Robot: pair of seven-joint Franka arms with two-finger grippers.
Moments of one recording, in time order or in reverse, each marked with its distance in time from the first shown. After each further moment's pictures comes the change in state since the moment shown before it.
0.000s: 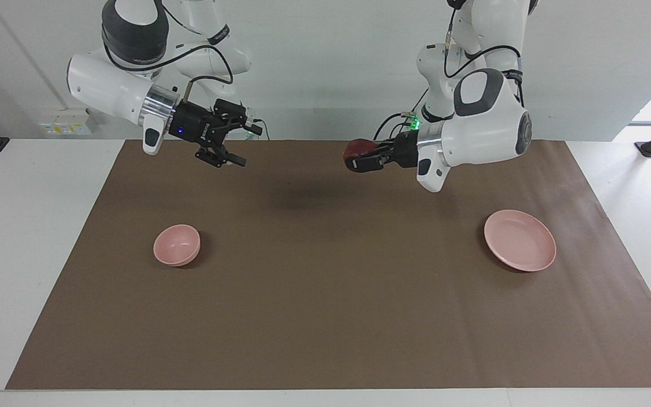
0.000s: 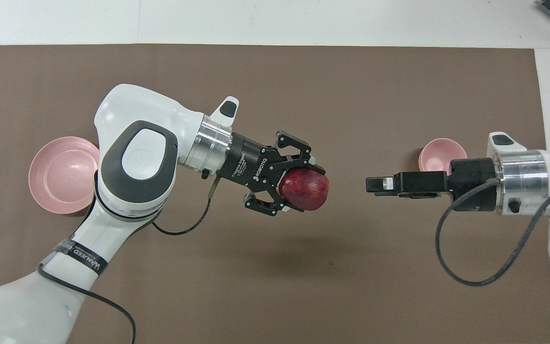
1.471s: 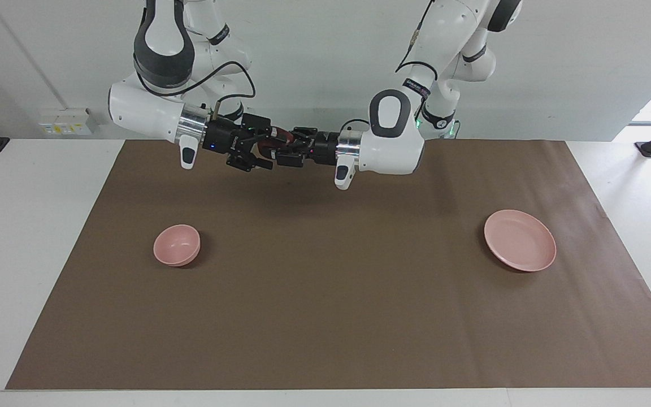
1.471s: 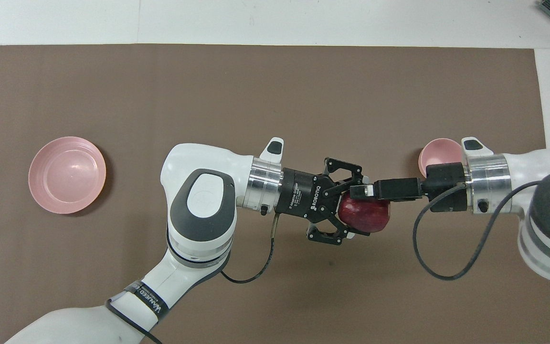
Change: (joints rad) left arm -0.021 0.000 -0.179 -0.103 -0.326 0.222 -0.011; right arm 0.021 0.051 -0.002 -0.032 -0.008 0.001 -0.088
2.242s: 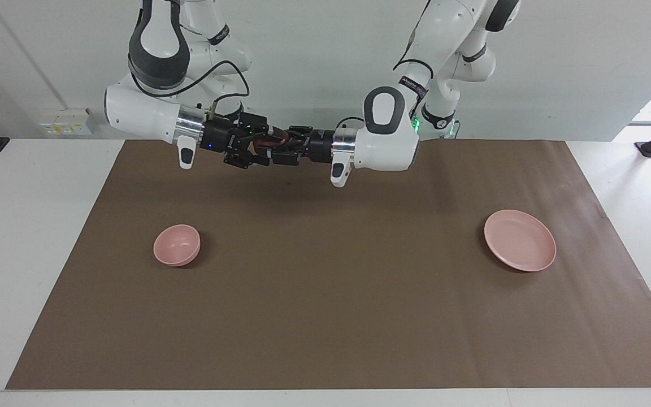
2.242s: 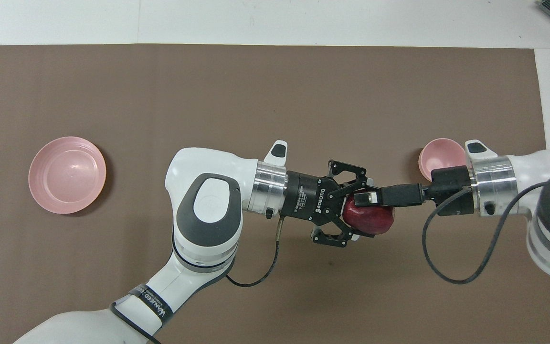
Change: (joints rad) left arm -0.003 0.000 -0.014 -0.002 -0.004 0.027 0.000; right arm -0.020 -0.001 -0.003 0.000 -0.039 -0.040 0.000
